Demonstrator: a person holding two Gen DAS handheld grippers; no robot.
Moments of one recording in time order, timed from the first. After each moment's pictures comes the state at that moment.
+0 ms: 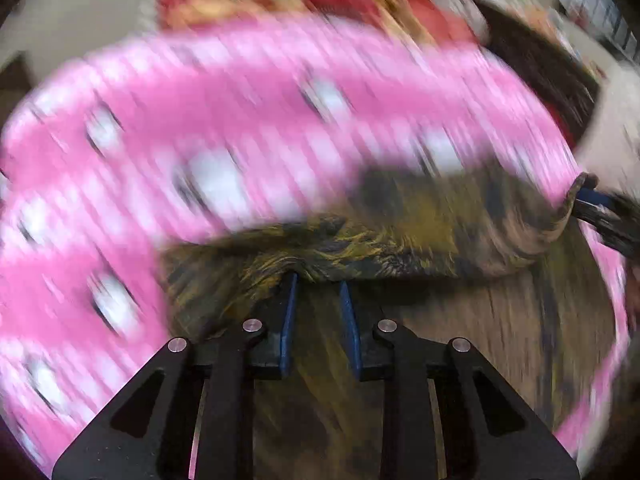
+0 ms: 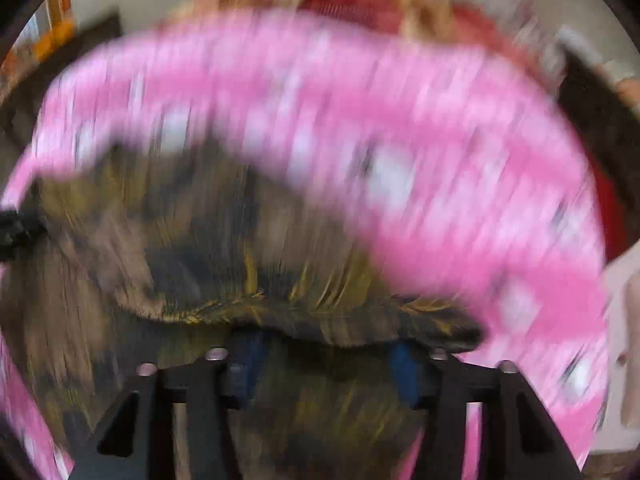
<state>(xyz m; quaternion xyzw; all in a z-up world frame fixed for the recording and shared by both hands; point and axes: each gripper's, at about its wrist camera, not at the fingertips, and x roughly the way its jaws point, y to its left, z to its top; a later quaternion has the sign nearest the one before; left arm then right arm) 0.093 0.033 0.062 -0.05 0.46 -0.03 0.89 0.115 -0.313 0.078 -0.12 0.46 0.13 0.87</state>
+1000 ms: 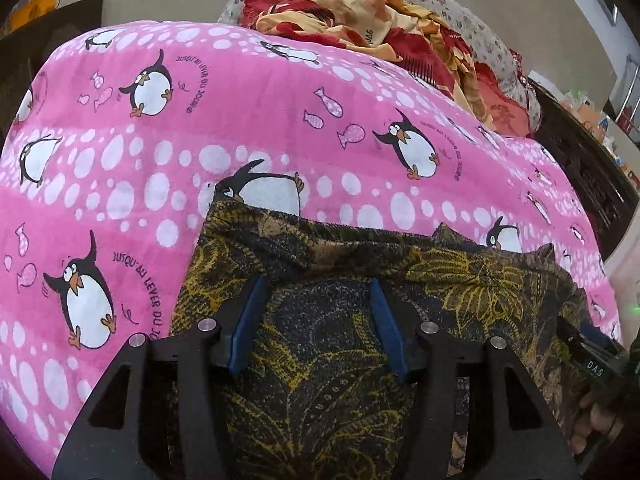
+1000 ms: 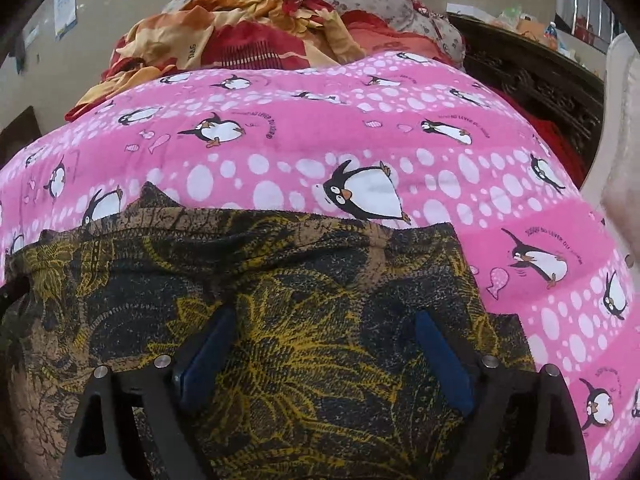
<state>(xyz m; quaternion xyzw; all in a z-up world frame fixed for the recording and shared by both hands) 0.098 0.043 0.014 -0.16 0.41 0.03 0.90 0.119 -0.281 0.017 -0.02 0.44 -0.02 0.90</state>
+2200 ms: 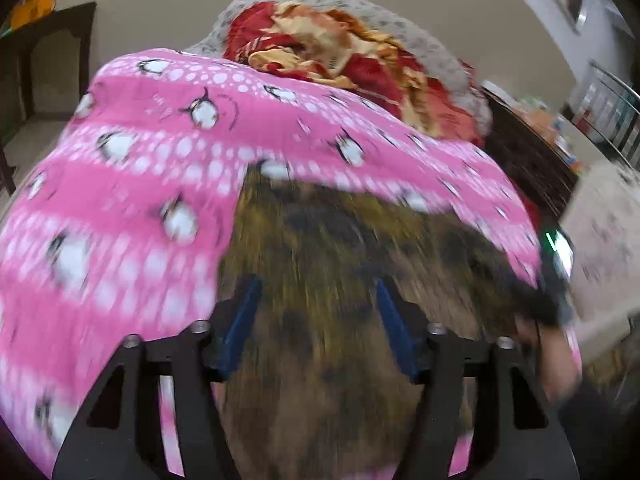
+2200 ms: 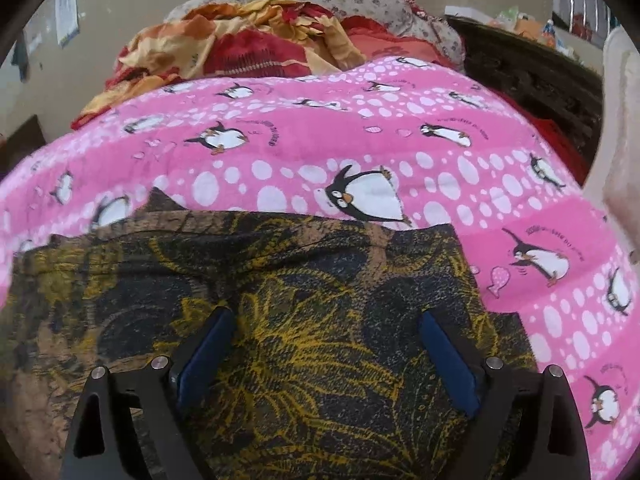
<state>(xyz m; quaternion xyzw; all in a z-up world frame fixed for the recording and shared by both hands) -0.054 0.044 0.084 -0.17 0.38 -0.04 0.91 0.114 -0.286 0.017 0.00 0.43 -0.01 0.90</state>
